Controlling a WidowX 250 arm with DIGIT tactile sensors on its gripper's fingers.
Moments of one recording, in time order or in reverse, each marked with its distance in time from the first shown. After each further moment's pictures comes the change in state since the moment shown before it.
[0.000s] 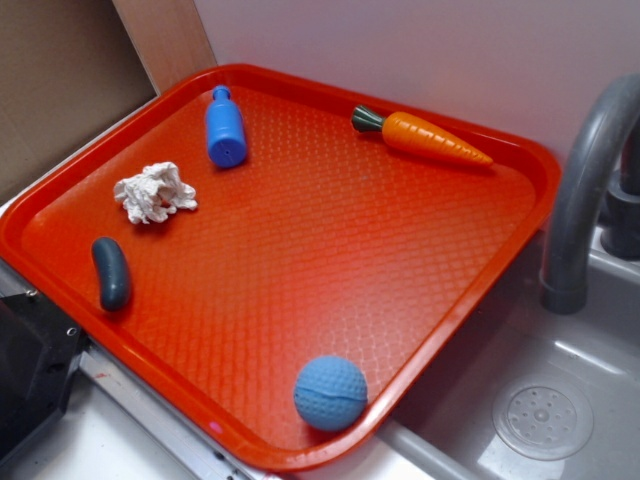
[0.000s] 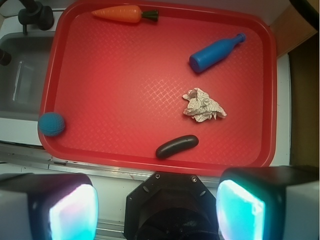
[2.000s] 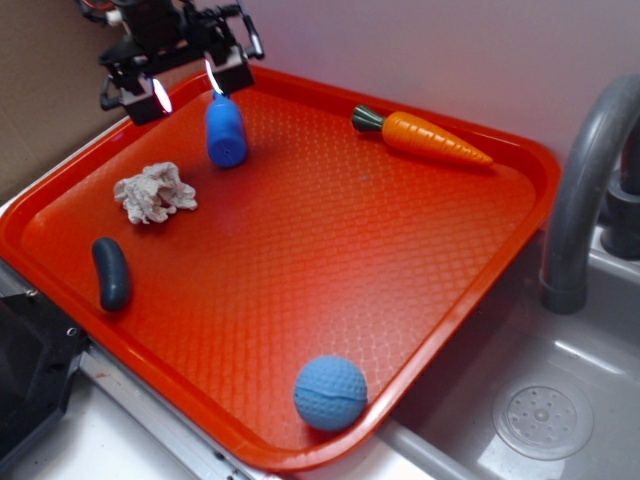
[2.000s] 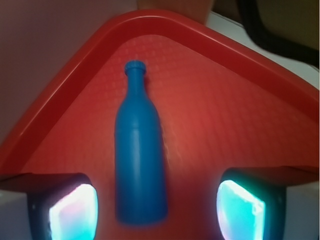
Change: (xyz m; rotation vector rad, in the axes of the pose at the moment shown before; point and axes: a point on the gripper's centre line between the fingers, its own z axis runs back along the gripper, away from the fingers) arm 0.132 0.101 -0.186 0.201 -0.195 1.033
